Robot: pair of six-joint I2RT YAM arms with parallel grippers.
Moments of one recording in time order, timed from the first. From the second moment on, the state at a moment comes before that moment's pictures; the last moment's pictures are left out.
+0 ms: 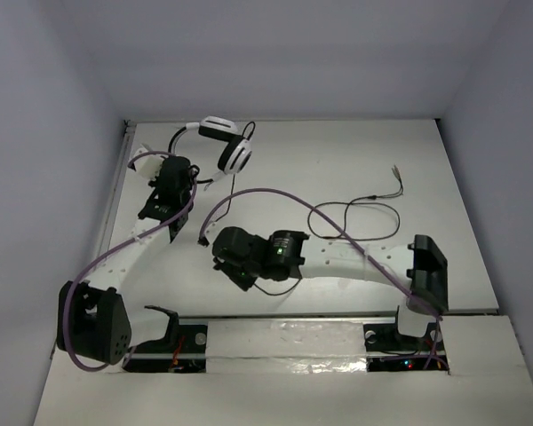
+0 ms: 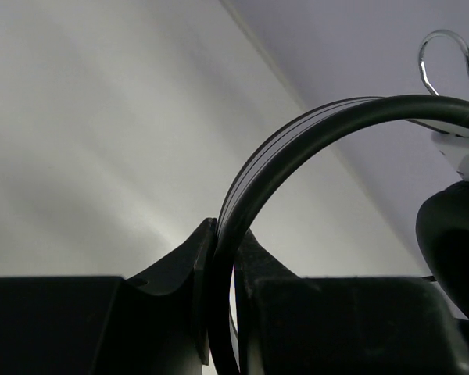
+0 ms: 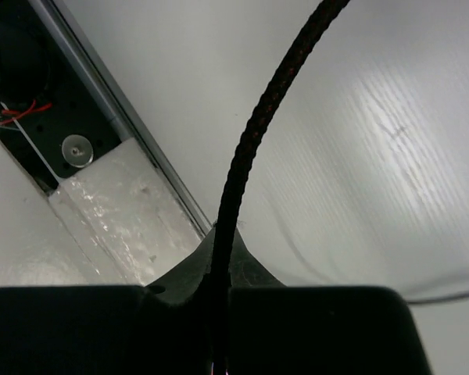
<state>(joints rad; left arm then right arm) -0.27 1.21 0.86 -0.02 -0.58 -0.96 1.32 1.78 1.56 -0.68 0.14 0.28</state>
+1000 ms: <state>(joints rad) -0.48 1.09 0.77 -0.23 -0.23 -0.56 0.88 1.62 1.79 -0.84 0.55 0.06</state>
